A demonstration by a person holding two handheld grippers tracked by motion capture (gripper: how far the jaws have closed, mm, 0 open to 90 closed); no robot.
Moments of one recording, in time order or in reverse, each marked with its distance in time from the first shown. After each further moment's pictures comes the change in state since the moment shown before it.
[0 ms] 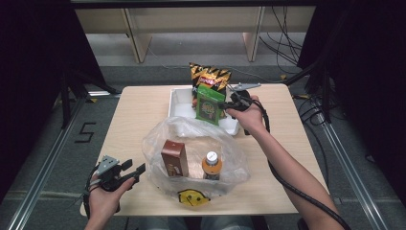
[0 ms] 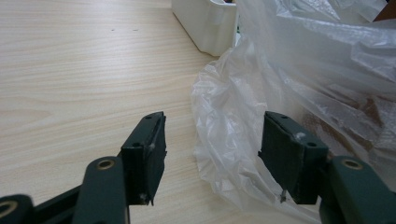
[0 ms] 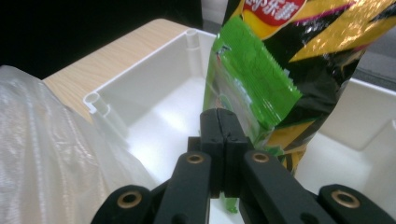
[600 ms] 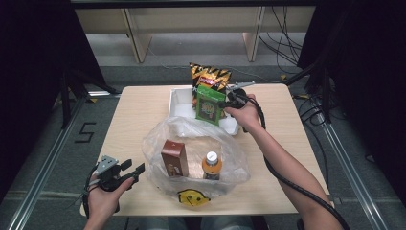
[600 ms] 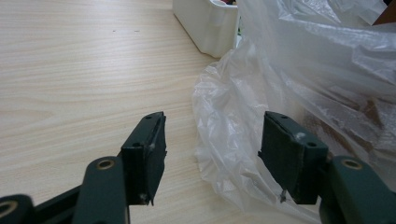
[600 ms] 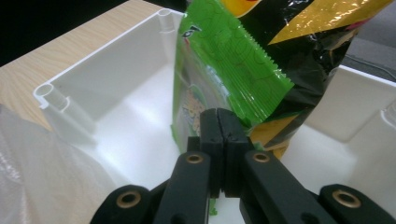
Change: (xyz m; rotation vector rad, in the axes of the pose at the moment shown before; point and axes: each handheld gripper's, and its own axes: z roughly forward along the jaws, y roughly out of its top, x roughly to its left) left arm 0.001 0.001 -0.002 -0.002 0.001 -0.003; right arm -0.013 0.001 0.023 0.063 -0.065 0.009
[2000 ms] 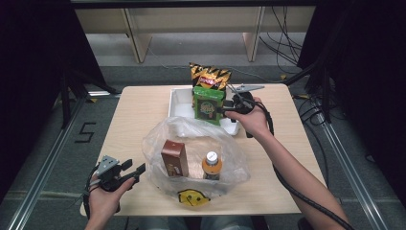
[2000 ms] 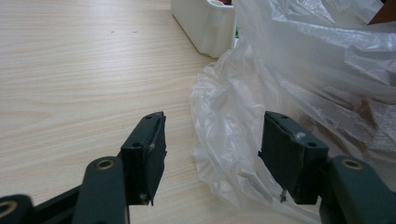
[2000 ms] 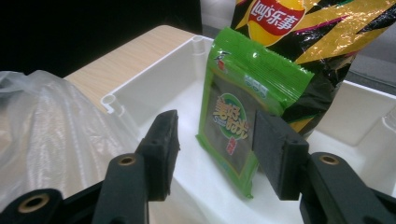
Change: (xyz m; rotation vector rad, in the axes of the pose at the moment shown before) left arm -0.003 0.000 0.000 -0.001 0.002 0.005; right arm 0.027 -0.004 -0.049 -0.078 0.063 0.019
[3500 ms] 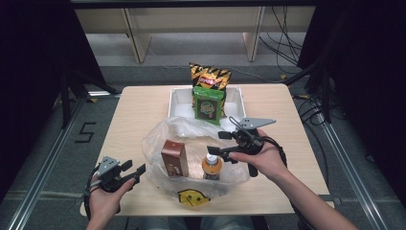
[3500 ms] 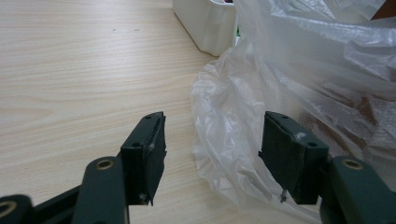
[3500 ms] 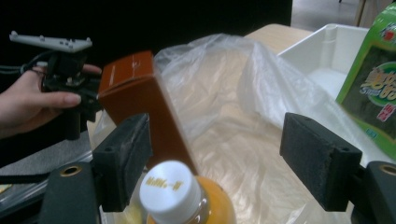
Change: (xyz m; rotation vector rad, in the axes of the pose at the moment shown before) left arm -0.002 -0.001 -0.001 0.005 0.011 -0.001; right arm 0.086 -0.056 -0.074 -0.043 0.321 -0.071
